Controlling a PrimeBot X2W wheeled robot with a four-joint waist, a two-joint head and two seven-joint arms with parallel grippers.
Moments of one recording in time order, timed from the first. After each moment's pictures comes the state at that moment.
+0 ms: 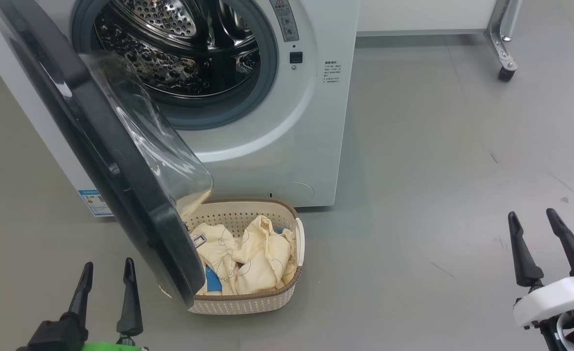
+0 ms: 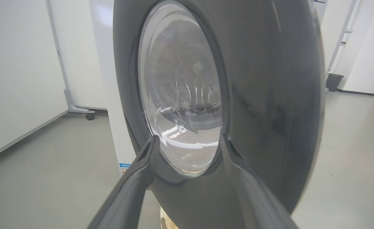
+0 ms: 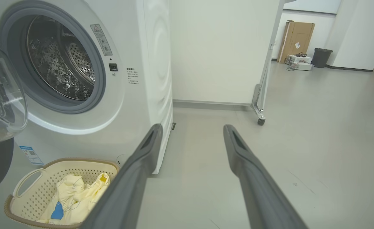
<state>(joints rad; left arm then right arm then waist) 0.03 0.07 -0.13 0.07 -0.22 0.01 -0.26 0.01 -0.45 0.25 0.10 0.53 -0.09 -0.25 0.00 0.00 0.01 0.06</state>
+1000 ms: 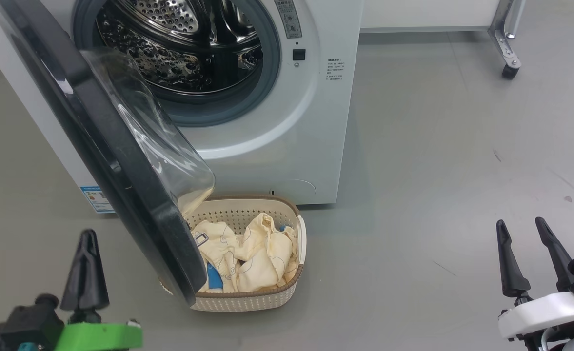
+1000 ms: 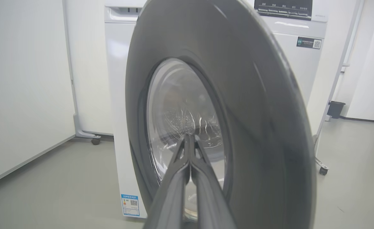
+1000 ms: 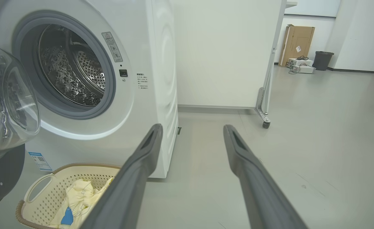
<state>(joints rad) 0.01 0.06 -0.09 -0.04 -0.21 -0.01 -0.26 0.09 -0.35 0.20 0.01 0.43 -0.12 -0.25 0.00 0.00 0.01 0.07</state>
